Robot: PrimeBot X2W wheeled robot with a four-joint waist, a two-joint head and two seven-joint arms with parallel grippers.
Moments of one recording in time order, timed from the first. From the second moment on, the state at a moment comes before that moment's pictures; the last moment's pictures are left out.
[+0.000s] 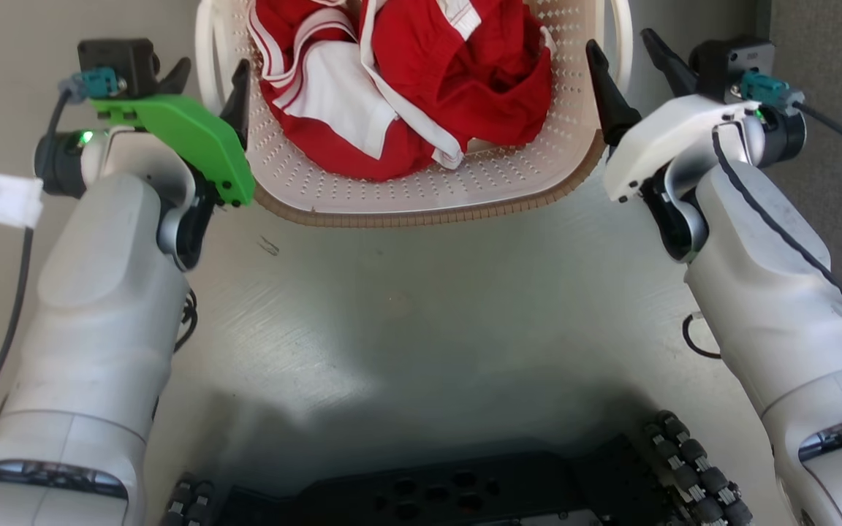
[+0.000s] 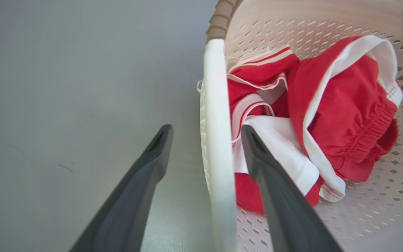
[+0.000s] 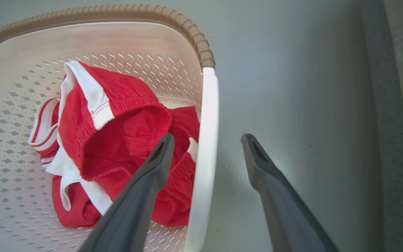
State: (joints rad) left arm -0.93 0.04 -0.34 0.88 -0.47 -0.11 -0.03; right arm -0.84 -0.08 0.33 0.84 0.29 0.06 -0.22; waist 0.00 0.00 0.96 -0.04
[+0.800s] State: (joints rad) left arm -1.02 0.01 -0.36 1.06 -0.48 -0.12 -0.08; right arm -0.93 -0.04 0.36 1.02 0.32 0.10 -0.21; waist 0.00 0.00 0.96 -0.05
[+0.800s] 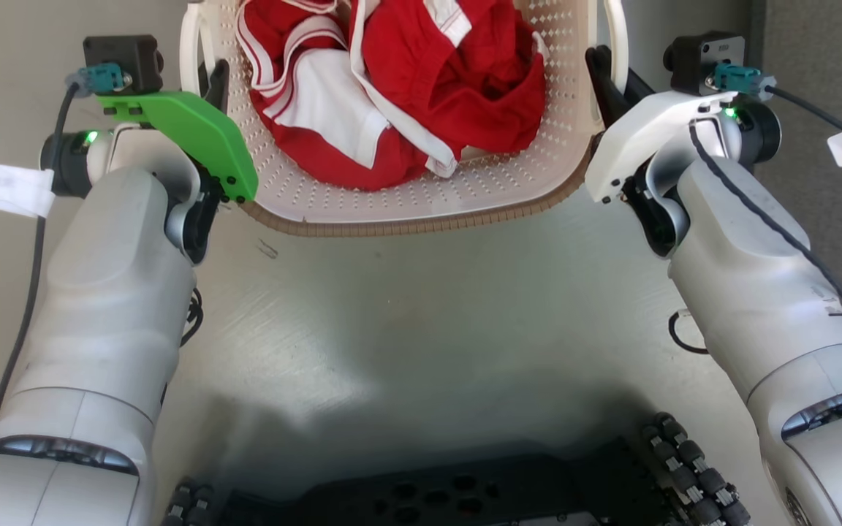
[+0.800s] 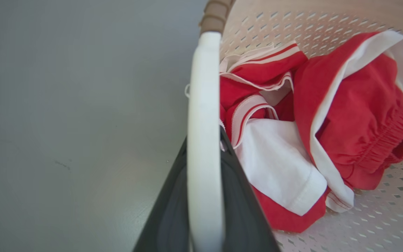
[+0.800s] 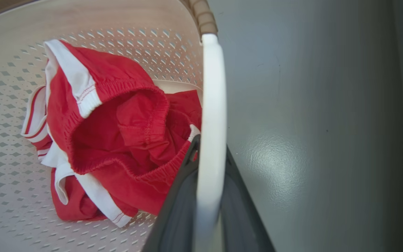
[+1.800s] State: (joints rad) left arm -0.87 -0.04 -0.38 1.24 -0.56 -0.14 -0.07; right arm -0.81 0.00 0.39 1.22 0.41 0.13 -0.18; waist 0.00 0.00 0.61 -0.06
